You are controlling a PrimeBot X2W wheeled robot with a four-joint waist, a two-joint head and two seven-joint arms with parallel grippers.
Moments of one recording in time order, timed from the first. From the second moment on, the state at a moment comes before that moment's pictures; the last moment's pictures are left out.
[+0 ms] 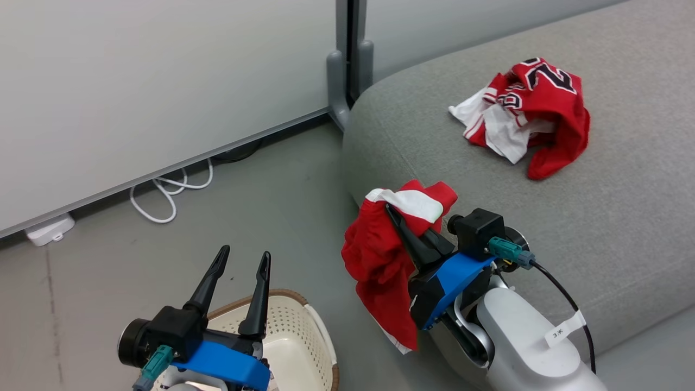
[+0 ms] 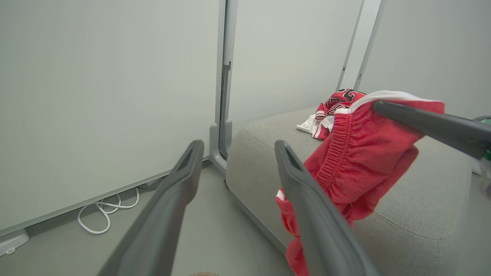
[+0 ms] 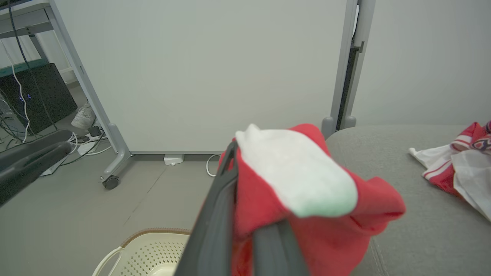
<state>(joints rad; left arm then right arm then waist) -0.09 0.16 -0.30 0.22 -0.29 -0.11 -0.26 -0.54 -0.05 0.52 0.63 0.37 0.13 -0.22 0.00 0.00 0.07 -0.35</state>
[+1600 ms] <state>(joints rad) -0.22 0.27 -0.28 0.04 -0.21 -0.13 -0.25 -1.04 -0.08 -0.03 0.52 0.26 0.13 -0.15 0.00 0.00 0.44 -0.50</state>
